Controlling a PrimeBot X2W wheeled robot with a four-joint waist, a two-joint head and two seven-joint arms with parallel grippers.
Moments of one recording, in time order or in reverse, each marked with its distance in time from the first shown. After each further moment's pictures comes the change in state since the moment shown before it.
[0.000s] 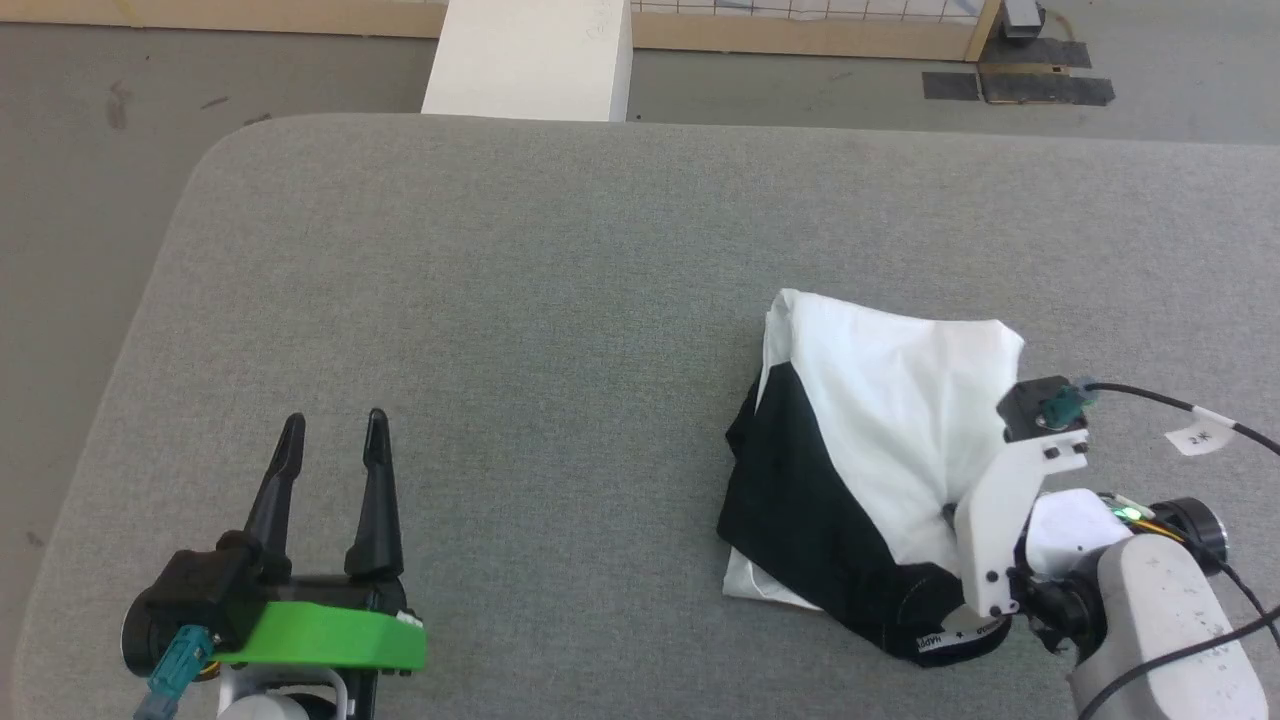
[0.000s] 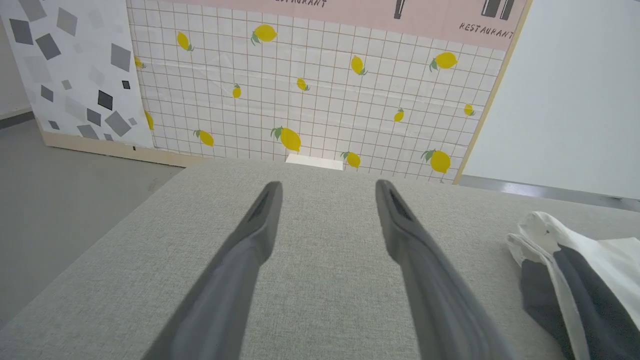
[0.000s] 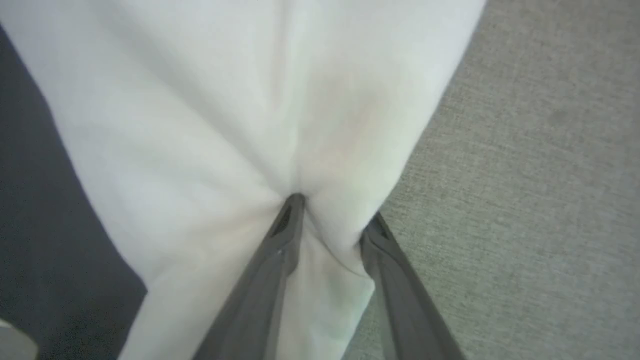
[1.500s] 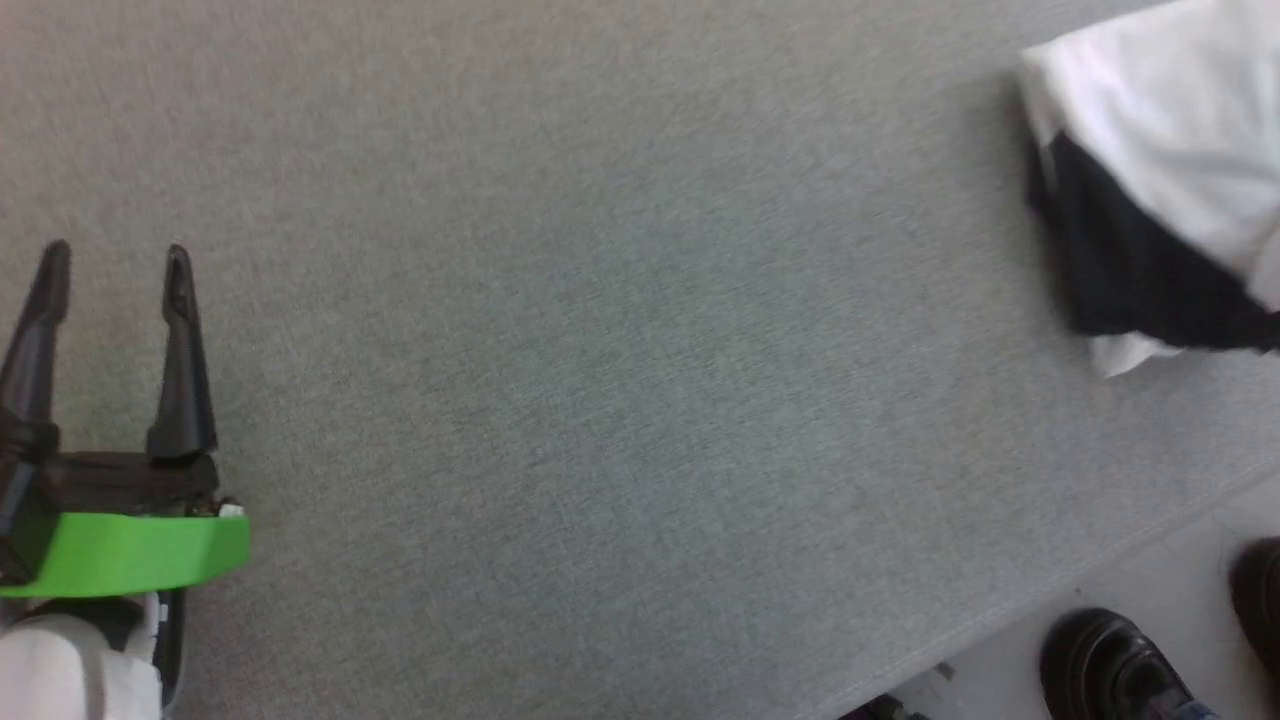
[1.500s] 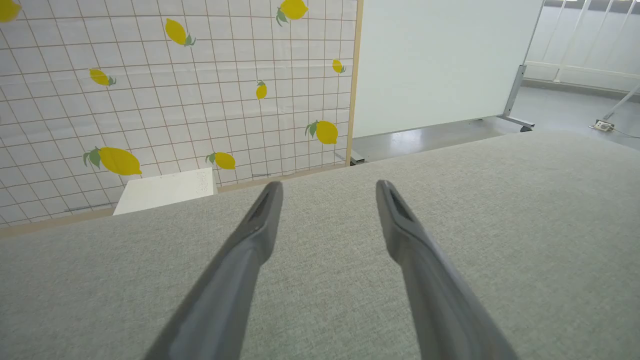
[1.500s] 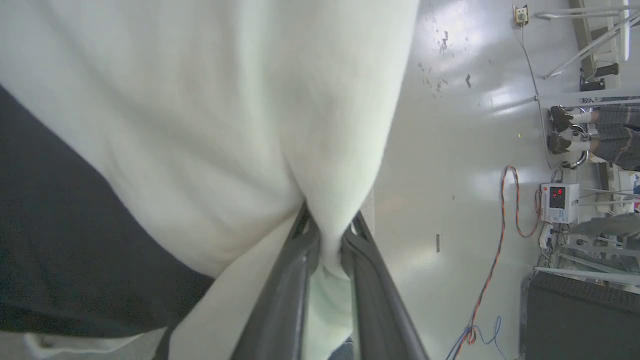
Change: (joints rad) left arm -0.114 0.192 0.123 -0.277 0.080 0.012 0.123; right arm -0.570 -0.566 0.313 0.394 0.168 0.000 -0.324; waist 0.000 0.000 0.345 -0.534
